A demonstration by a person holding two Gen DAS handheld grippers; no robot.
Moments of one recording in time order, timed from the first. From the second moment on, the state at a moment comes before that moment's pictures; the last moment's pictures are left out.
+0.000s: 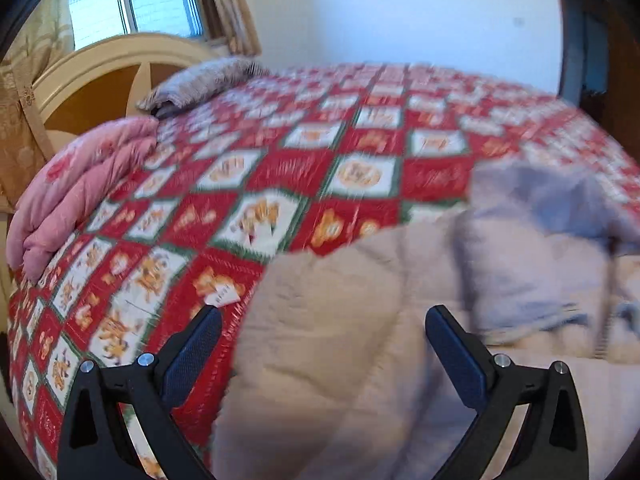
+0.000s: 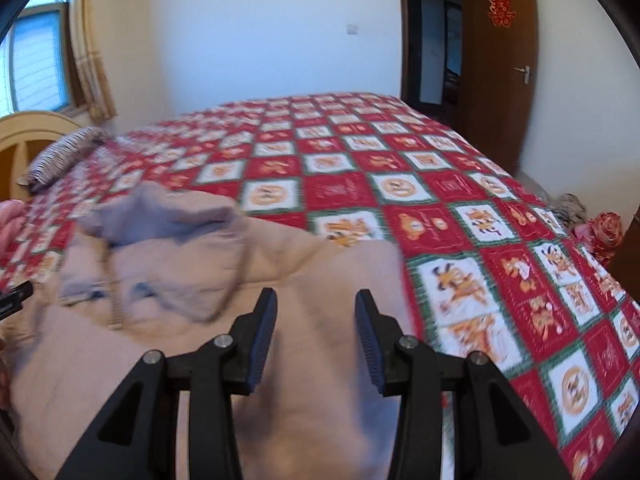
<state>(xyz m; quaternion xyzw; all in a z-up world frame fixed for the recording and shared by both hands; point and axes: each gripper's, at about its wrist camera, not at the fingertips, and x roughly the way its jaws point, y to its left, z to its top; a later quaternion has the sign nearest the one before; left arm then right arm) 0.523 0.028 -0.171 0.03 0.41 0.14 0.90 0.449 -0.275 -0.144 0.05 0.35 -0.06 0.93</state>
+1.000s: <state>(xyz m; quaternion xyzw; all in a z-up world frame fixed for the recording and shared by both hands) 0.564 -0.029 -0.122 0.08 0.39 0.02 0.92 0.489 -0.258 -0.137 0.00 0.38 -0.01 0.92</state>
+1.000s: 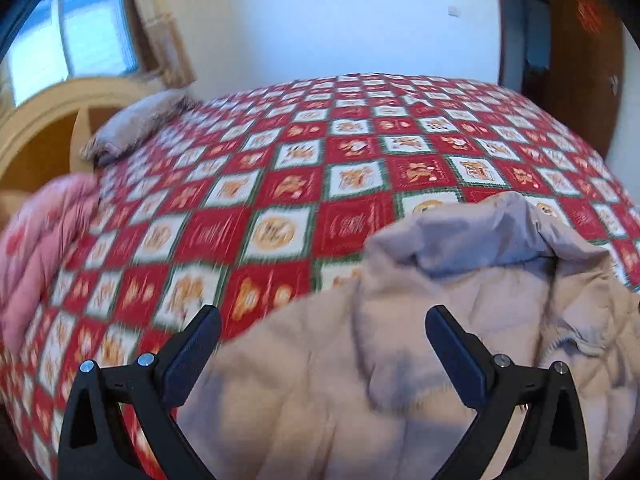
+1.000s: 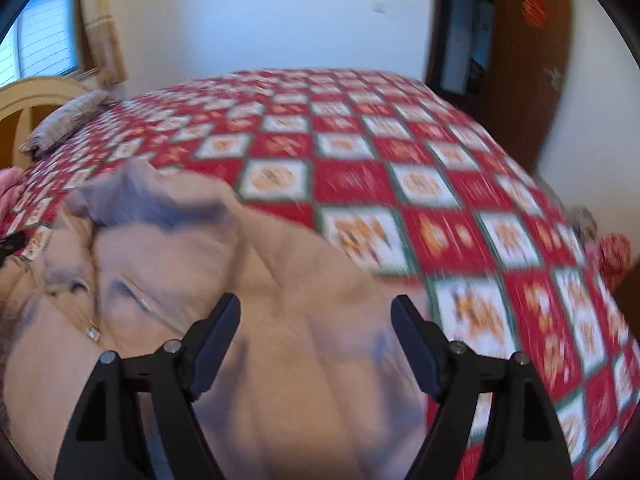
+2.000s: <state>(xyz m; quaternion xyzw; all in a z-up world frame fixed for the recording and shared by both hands) 0.552 -0.054 -0.178 0.15 0.39 -0.10 0.90 0.534 -0.206 -0.190 -0.16 0.43 0.05 0.89</state>
